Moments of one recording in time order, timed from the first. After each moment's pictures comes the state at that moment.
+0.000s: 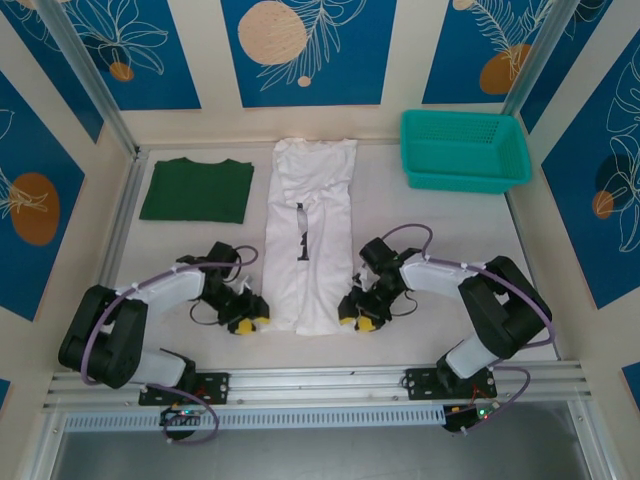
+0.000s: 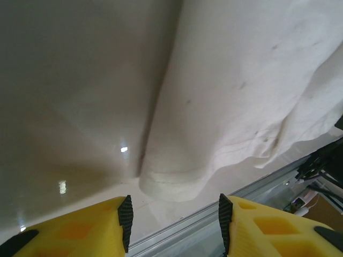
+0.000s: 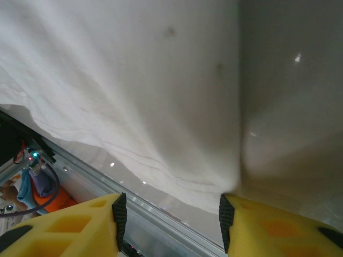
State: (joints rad) left arm -0.38 1.39 0.61 -0.75 0.66 -0.59; right arm 0.60 1.53 0.69 -0.64 -0.68 0.69
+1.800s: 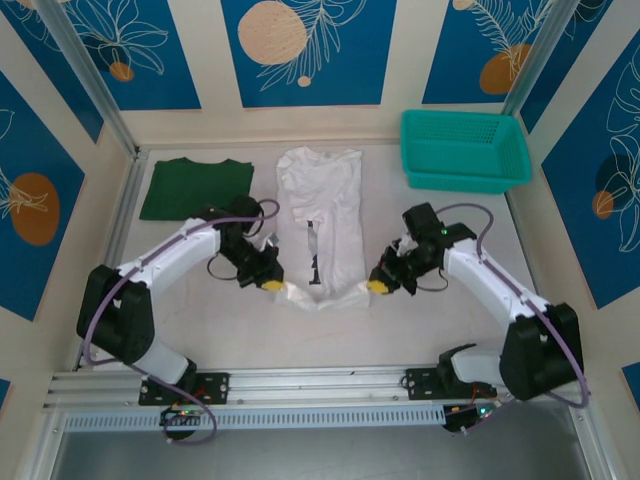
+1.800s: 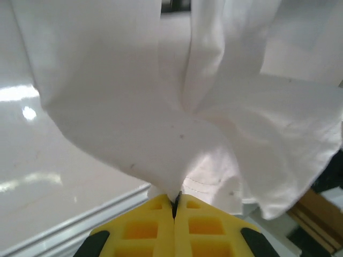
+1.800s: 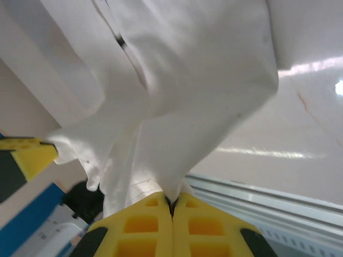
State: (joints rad) left arm -0.46 1.55 1.17 -1.04 0.65 -0.57; right arm 0.30 1.32 0.95 -0.97 -0.68 0.86
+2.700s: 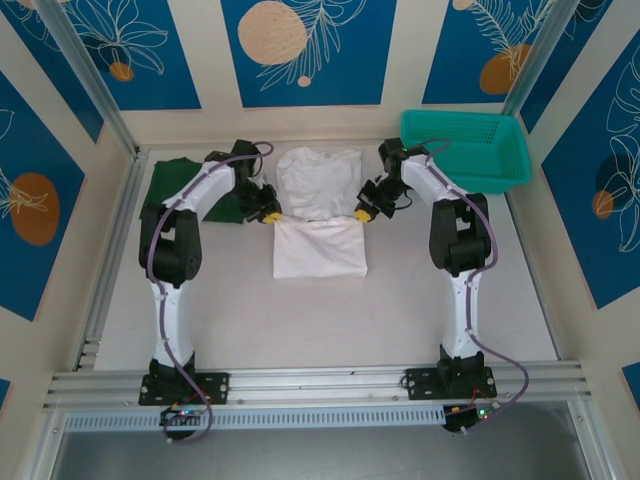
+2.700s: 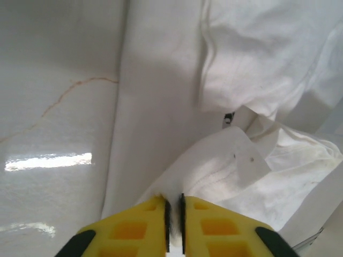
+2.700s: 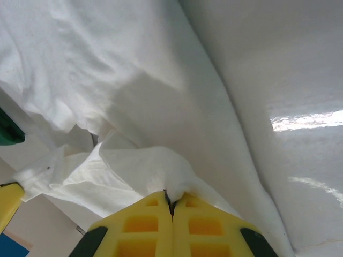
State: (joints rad) left arm -0.27 2.17 1.83 -1.03 0.48 -0.58; right arm 0.22 2.22 1.87 -1.11 -0.54 0.72
